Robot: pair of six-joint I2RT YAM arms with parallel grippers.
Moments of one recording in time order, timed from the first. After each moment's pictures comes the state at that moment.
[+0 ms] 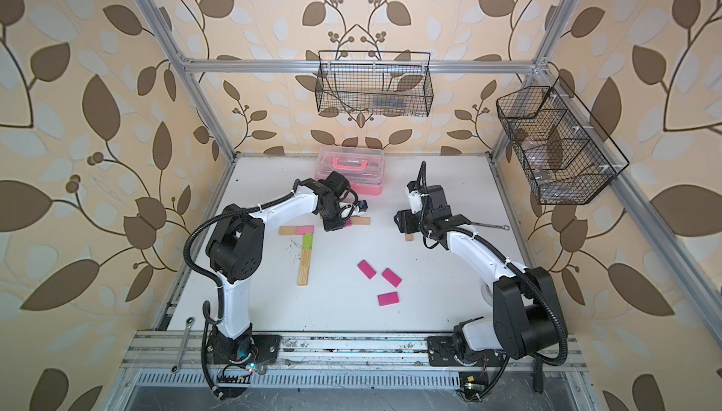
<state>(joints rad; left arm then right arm) -0.54 2.02 1.57 -0.83 0.04 0.76 0.27 1.40 0.88 -0.28 -0.18 0.13</state>
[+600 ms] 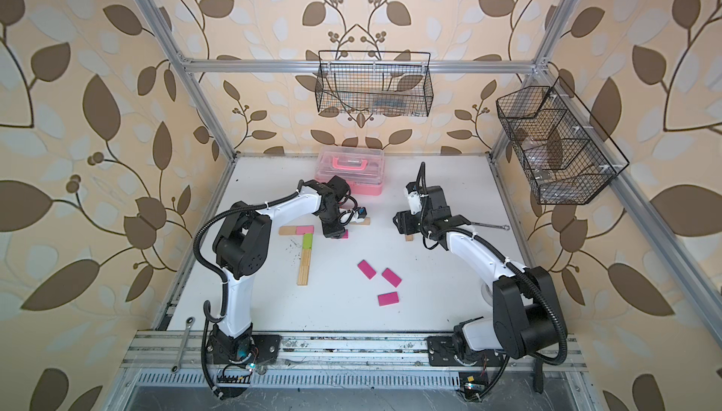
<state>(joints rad) -0.54 2.07 1.57 -0.89 0.08 0.76 0.28 1.41 0.88 -0.27 -0.20 0.12</state>
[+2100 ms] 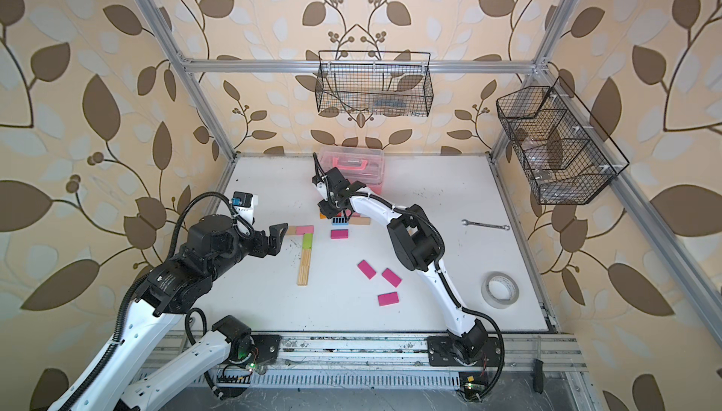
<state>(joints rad) -0.45 0.70 0.95 -0.76 -0.14 -0.22 0.68 2.45 2.07 -0.57 -0.08 -0.04</state>
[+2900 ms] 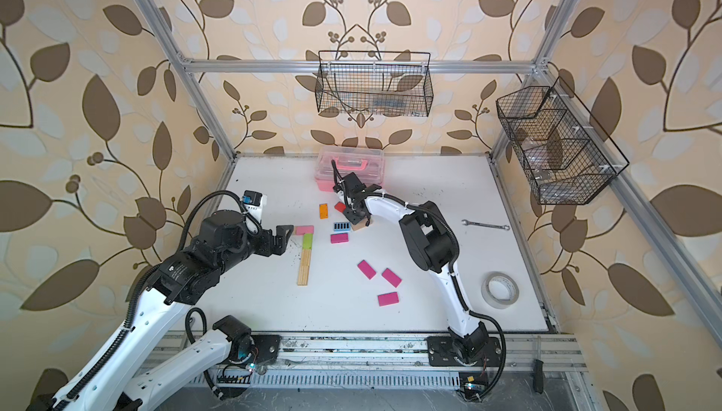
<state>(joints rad) -0.45 0.76 0.95 -0.76 -0.10 -0.22 0.59 2.26 1.73 -0.57 0.12 -0.17</state>
